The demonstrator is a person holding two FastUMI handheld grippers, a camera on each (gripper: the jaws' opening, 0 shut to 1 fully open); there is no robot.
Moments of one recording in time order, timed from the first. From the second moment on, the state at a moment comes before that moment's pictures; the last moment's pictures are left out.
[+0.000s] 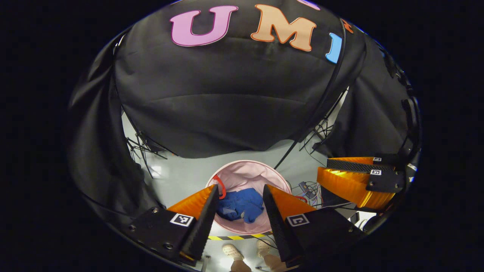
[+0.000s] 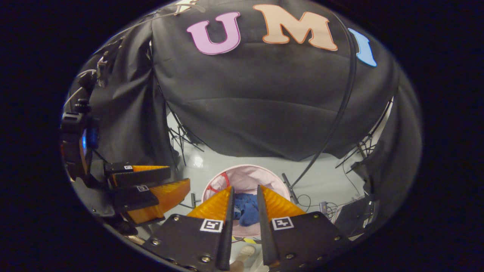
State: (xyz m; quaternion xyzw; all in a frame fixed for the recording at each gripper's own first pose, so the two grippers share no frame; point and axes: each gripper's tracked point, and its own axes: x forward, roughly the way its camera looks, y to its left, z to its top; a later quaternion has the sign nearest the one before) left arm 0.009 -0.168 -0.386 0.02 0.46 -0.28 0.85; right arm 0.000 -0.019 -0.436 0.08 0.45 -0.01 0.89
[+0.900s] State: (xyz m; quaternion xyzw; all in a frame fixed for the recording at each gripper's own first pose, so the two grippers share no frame) left arm 0.049 -0.146 0.014 -0.06 0.01 -0.25 0.97; right arm 0.034 -0.049 -0.023 0.04 0.02 -0.08 1.00
